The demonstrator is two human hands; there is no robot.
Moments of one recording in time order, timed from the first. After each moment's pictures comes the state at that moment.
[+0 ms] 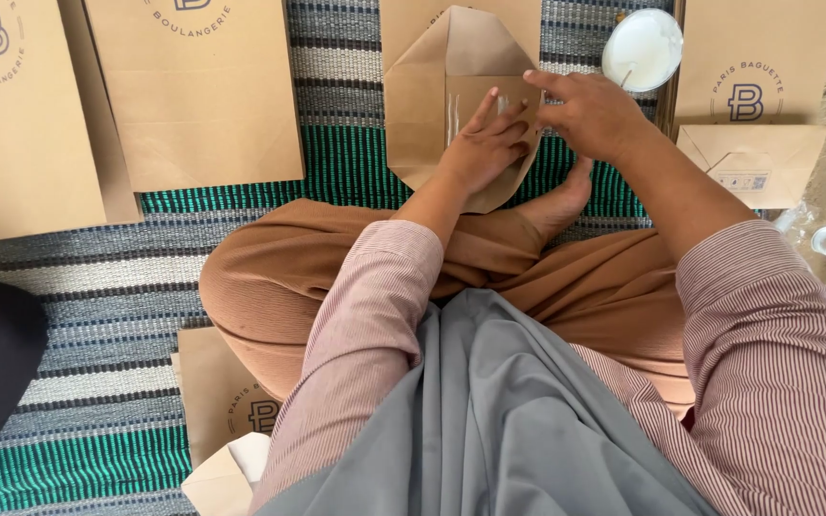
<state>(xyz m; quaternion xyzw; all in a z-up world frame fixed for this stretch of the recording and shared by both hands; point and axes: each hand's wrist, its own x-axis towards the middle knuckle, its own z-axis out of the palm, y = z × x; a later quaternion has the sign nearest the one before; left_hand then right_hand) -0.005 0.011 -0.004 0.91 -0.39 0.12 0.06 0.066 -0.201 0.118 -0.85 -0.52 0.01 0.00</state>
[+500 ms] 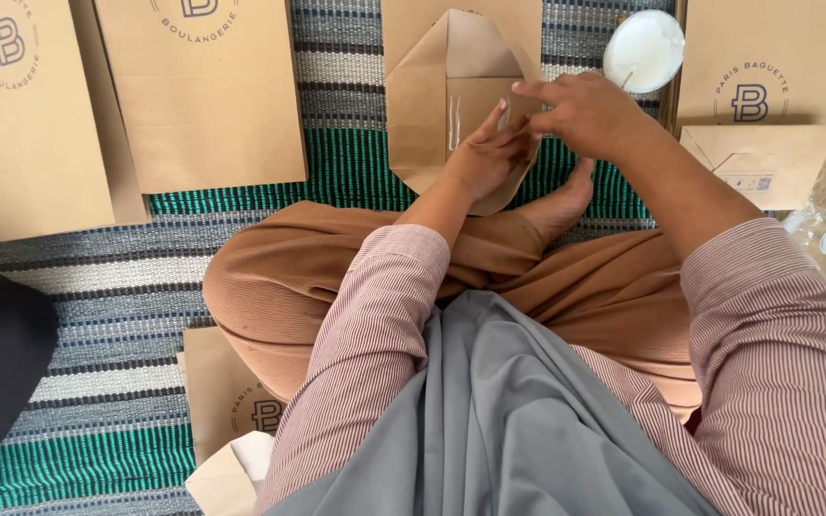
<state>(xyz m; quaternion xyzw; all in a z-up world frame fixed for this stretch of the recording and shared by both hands) -0.011 -0.001 -0.027 0.91 -0.40 0.06 -0.06 0.069 -0.188 0.135 -0.83 -0.54 0.07 -0.09</state>
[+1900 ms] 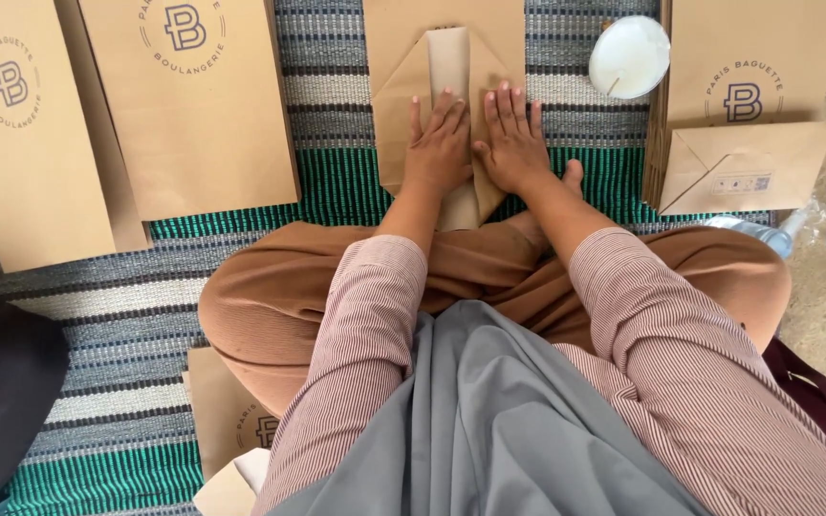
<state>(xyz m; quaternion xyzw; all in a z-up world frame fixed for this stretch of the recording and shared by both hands) -0.003 0.043 0.007 0.98 -0.14 0.06 0.11 0.023 -0.123 0.040 -0.96 -0.19 0.22 0.05</state>
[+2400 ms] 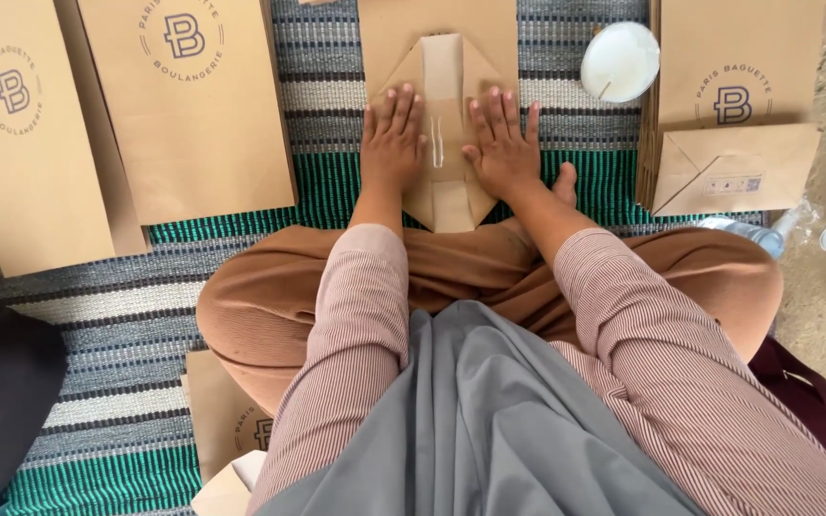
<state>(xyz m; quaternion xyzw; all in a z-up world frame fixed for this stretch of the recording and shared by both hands) 0.005 0.105 0.009 0.99 -0.06 -0.11 0.09 0.009 -0.121 0.029 -0.97 -0.23 0.04 0.05</state>
